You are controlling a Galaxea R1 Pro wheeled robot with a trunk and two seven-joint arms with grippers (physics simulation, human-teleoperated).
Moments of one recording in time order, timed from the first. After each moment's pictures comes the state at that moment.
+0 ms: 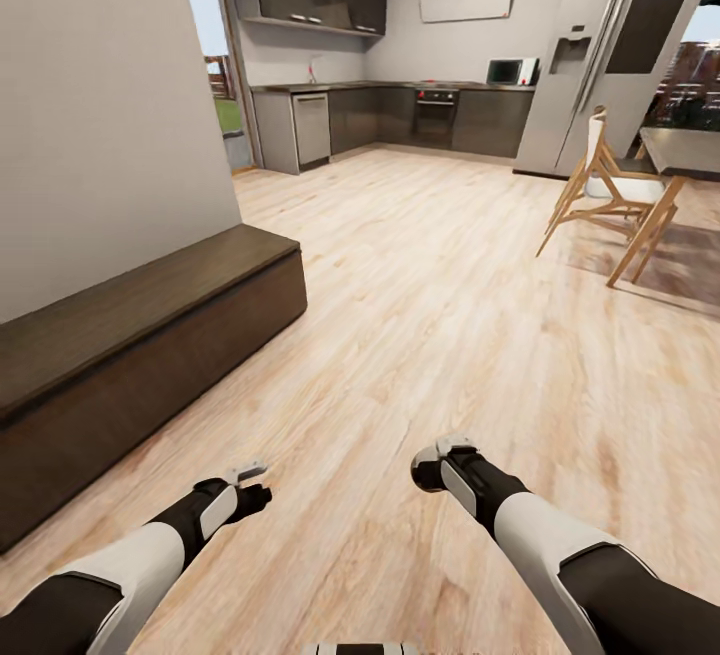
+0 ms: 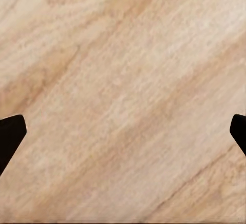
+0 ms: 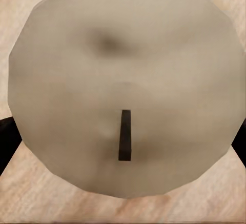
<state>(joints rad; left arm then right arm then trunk) -0.82 0.03 -0.24 -0.18 0.57 0.33 0.14 -0.90 0.08 0.31 -0.23 -0.32 0.43 -0.13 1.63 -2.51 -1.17</state>
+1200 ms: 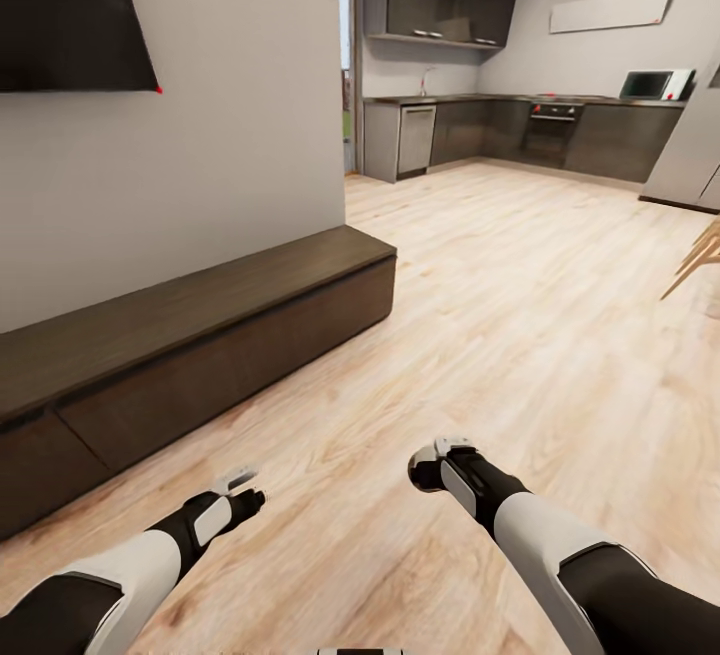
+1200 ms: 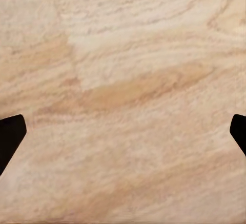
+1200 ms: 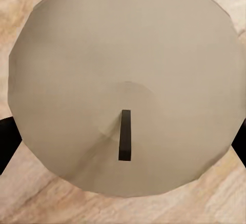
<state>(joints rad) -0.82 0.04 -0.22 -0.10 0.68 0.20 0.14 -0.90 0.08 0.31 -0.23 -0.32 0.43 -0.11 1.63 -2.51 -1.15</state>
